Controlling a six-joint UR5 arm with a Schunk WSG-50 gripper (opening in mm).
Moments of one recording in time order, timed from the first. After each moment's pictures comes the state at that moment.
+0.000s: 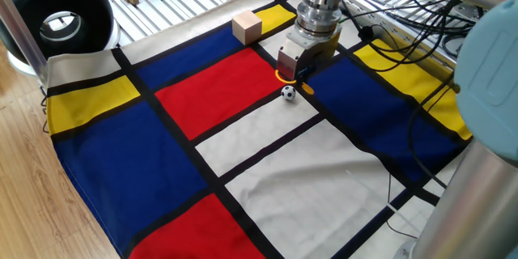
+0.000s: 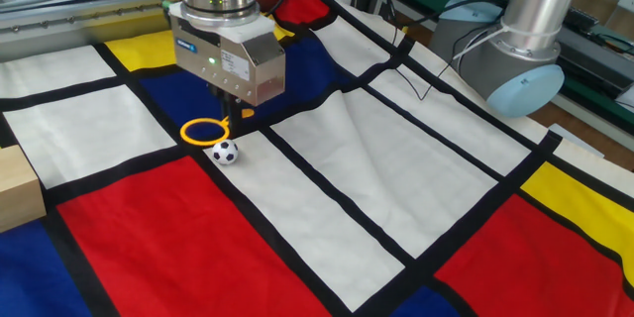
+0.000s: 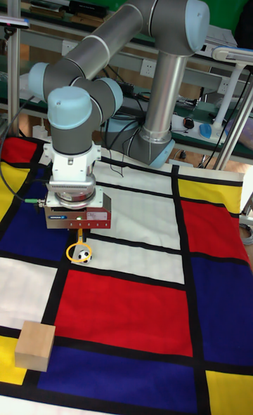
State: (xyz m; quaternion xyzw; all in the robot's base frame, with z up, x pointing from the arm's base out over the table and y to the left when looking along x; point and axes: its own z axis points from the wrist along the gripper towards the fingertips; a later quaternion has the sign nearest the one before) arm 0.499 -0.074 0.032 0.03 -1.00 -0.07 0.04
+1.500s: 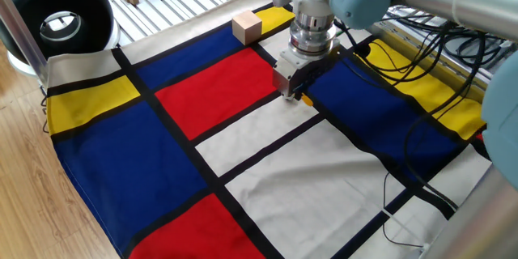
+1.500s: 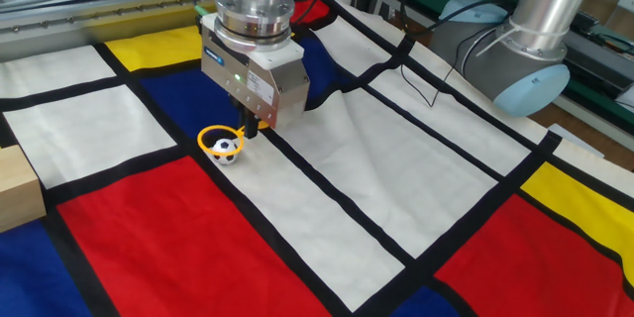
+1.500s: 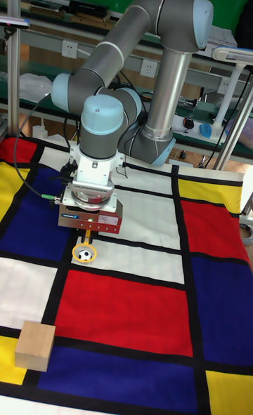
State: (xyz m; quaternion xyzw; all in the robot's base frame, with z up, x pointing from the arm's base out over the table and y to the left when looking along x) arm 0.489 -0.059 0.015 -0.01 -1.00 -0.01 0.03
